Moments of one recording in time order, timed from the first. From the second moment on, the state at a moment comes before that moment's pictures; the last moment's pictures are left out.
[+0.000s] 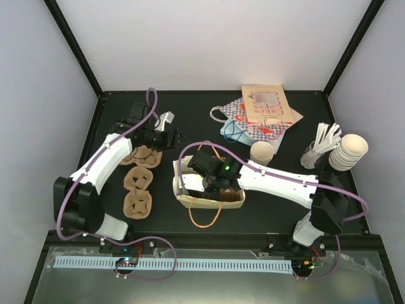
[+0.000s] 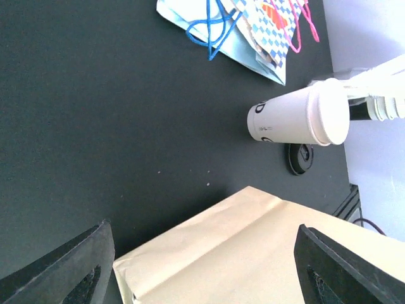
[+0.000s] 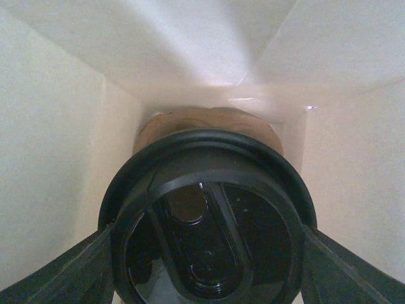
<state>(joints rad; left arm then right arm) -0.25 1.48 1.18 -0.68 0.68 -0.35 1.11 1.60 1.28 -0.83 -0.03 -0.57</state>
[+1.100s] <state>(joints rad) -0.18 1.17 1.06 -0.68 0.62 -0.27 1.14 1.49 1.11 -0.68 0.01 -0.59</state>
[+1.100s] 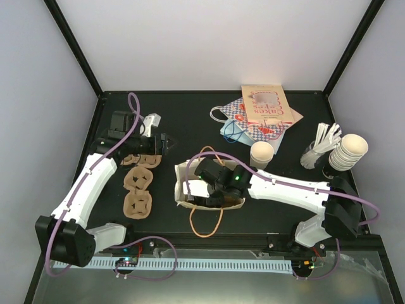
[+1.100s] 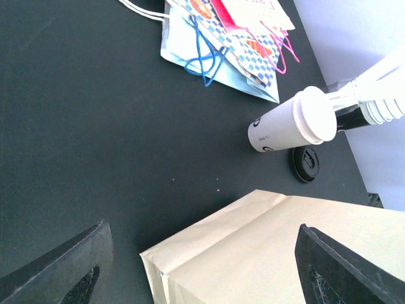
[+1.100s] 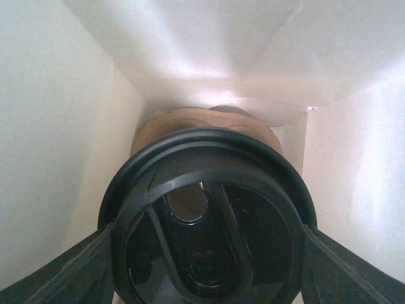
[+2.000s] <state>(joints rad) -0.14 0.96 0.81 -0.69 0.66 -0.36 1.18 1.62 1.29 -0.84 0.07 -0.52</state>
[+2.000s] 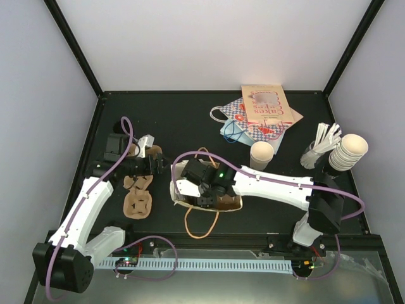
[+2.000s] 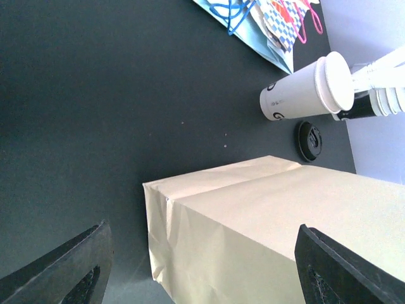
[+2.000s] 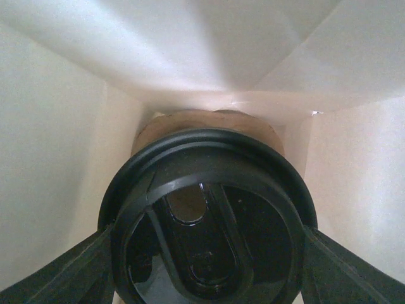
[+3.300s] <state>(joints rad) -0.22 0.95 0.72 -0.63 0.72 -0.50 1.12 1.68 1.36 -0.88 0.01 -0.46</state>
